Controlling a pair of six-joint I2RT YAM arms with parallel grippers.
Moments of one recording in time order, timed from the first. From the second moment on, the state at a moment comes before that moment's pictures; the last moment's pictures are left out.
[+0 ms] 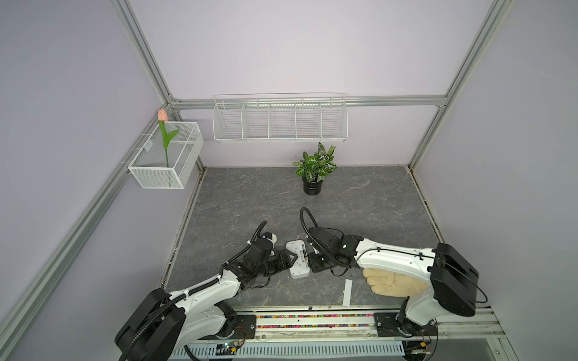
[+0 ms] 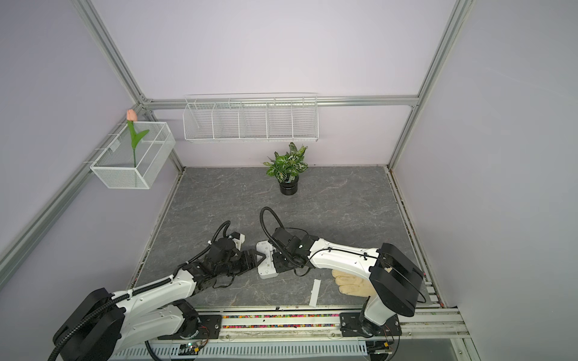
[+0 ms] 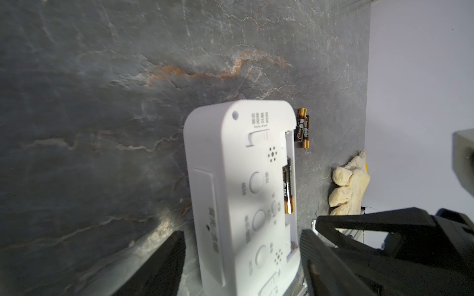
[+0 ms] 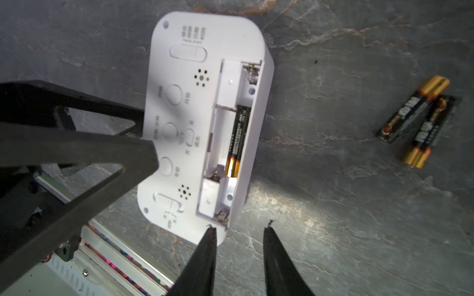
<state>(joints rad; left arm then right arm) -0.71 1.12 0.32 0.08 0.26 -0.97 1.03 1.58 0.99 -0.54 -0.04 0.68</state>
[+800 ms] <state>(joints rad) -0.75 1.18 0.32 0.10 0.26 -0.96 1.03 1.70 1.07 -0.53 0.03 0.68</state>
